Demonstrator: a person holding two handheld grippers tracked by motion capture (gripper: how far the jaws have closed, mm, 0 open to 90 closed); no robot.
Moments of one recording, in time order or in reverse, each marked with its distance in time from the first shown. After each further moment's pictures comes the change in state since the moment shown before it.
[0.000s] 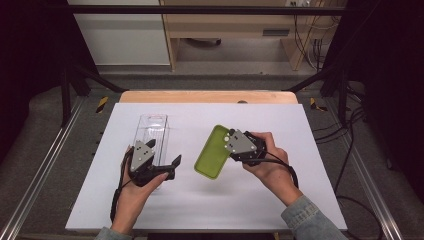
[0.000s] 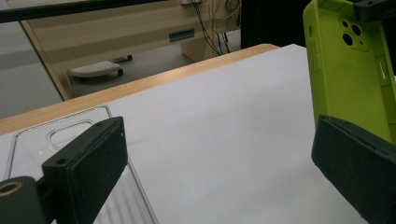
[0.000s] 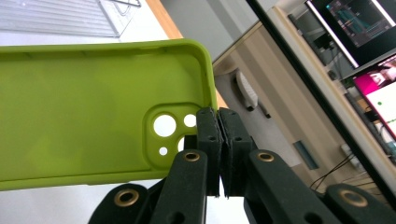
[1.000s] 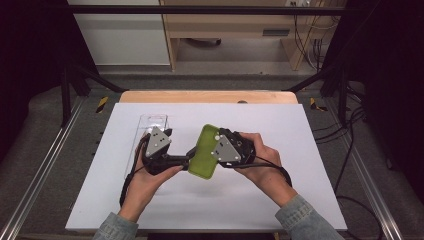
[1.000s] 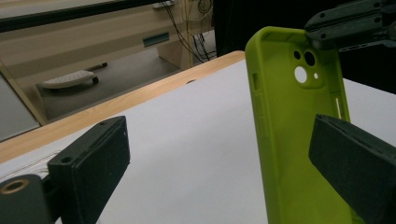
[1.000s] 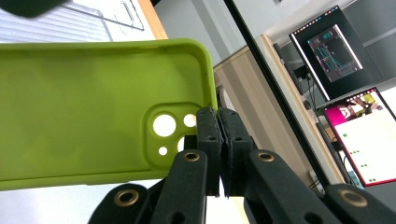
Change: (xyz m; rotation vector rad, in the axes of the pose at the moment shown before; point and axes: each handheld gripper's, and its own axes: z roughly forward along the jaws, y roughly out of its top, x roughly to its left) left arm -0.021 0.042 0.021 0.017 -0.094 0.064; right arm 0.017 0.029 -0.007 -0.049 -0.061 -0.139
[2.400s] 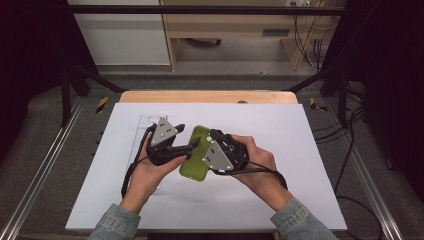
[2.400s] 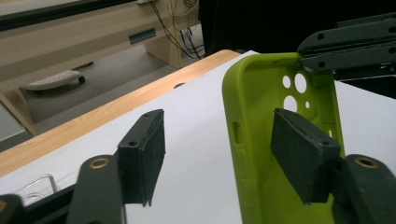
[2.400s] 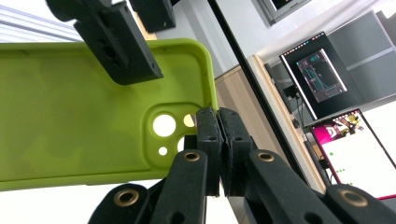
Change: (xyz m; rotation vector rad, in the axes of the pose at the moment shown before) left arm -0.002 0.030 0.005 0.044 -0.050 0.028; right arm 0.007 0.023 -0.013 -0.066 -0.031 -0.050
